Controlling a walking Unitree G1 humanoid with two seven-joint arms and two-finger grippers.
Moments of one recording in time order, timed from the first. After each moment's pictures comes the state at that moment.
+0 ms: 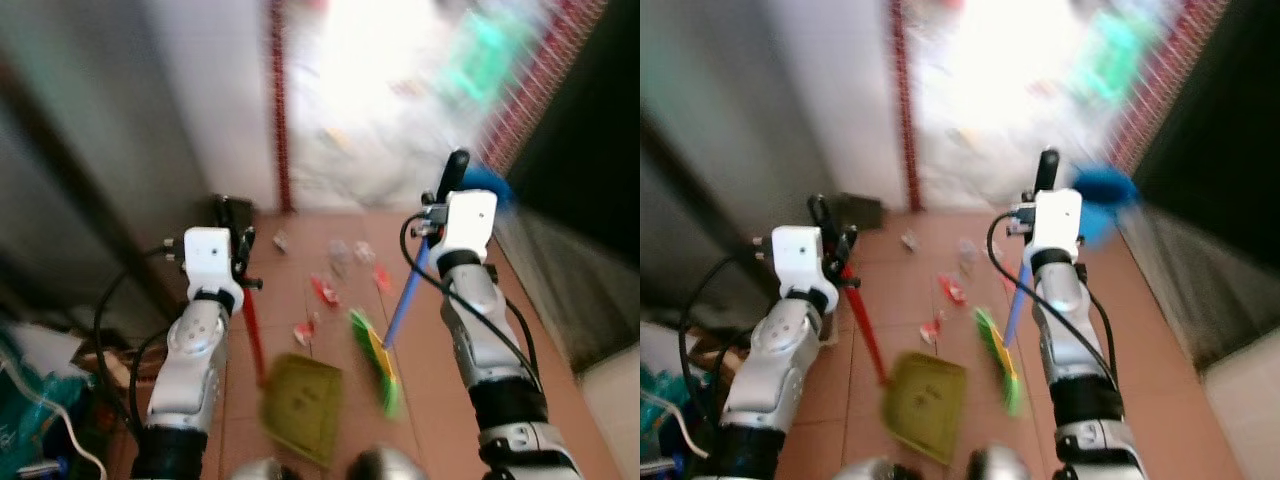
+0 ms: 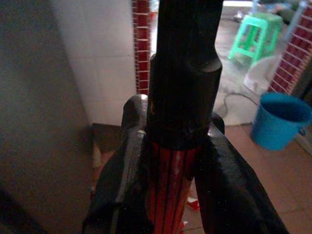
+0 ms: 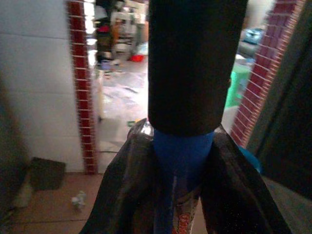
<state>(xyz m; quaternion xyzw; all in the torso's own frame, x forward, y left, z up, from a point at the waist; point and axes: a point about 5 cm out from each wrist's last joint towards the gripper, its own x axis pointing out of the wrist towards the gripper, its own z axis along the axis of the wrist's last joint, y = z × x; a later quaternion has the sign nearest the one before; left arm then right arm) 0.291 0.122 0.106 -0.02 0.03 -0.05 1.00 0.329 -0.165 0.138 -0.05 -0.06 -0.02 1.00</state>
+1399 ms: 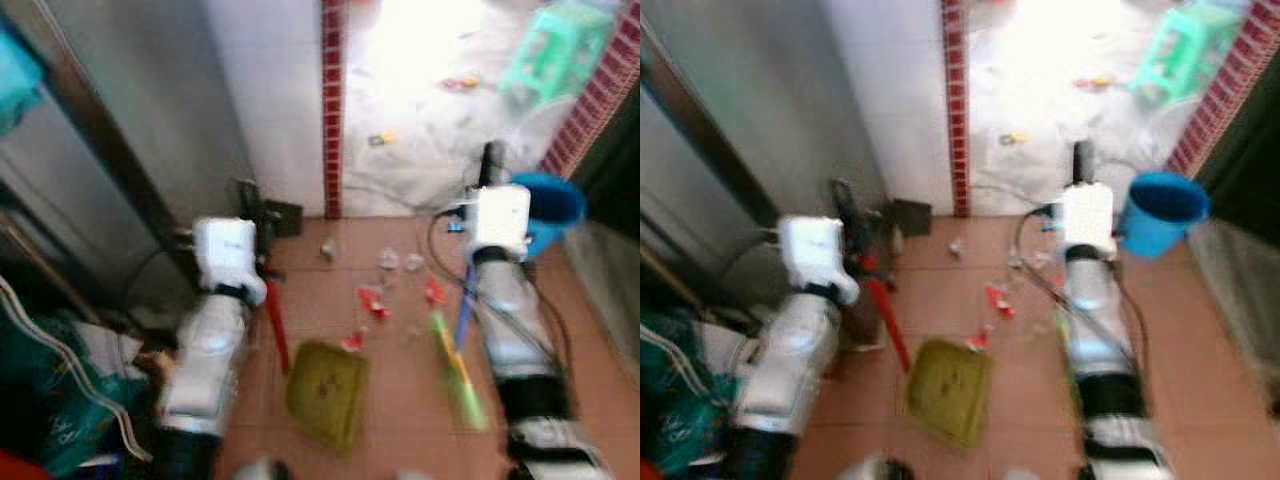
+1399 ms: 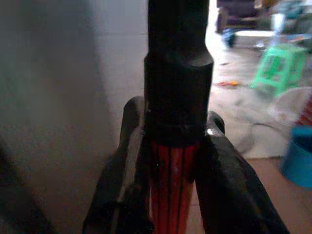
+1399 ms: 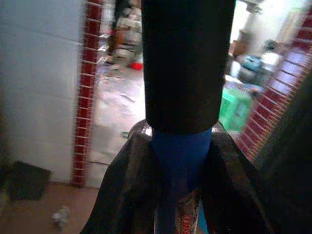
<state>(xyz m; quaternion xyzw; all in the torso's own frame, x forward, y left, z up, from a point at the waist) 0.287 0.119 0.125 -0.03 -0.03 -0.05 1.00 0.331 -0.171 0.146 -0.15 -0.09 -0.06 0.98</state>
